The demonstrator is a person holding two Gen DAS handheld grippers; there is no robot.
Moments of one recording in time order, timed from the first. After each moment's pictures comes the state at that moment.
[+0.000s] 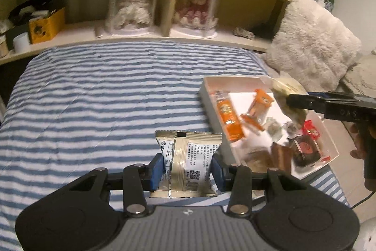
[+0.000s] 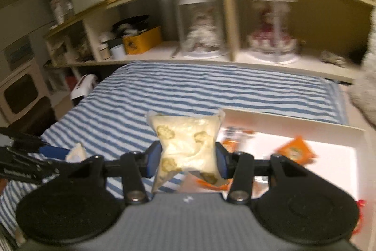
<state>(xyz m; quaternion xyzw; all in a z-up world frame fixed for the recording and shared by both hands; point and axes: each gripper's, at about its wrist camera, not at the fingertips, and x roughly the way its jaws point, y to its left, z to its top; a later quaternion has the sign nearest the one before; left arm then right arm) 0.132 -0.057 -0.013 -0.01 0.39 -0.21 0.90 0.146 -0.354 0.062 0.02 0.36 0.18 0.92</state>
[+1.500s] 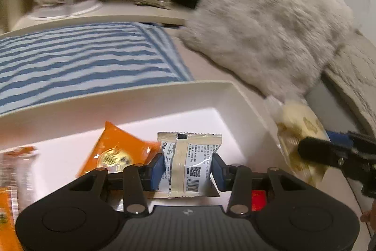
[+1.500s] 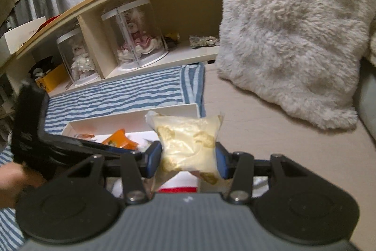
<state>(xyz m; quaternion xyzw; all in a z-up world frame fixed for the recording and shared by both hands) 0.279 -0.352 -0.096 -0.02 0.41 -0.33 0.85 0.160 -0.595 0.004 0.10 0.35 0.04 0.93</state>
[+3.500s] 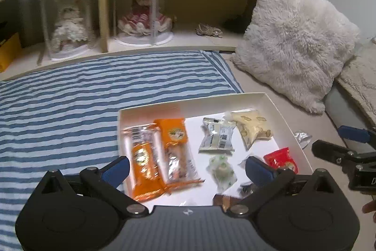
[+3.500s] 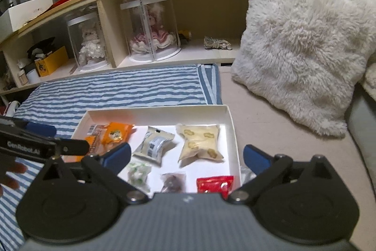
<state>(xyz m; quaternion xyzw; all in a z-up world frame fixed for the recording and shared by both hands) 0.178 -0.230 0.008 0.02 0.39 -0.22 0.89 0.127 -0.504 0.056 0.04 0.36 0.00 0.93</state>
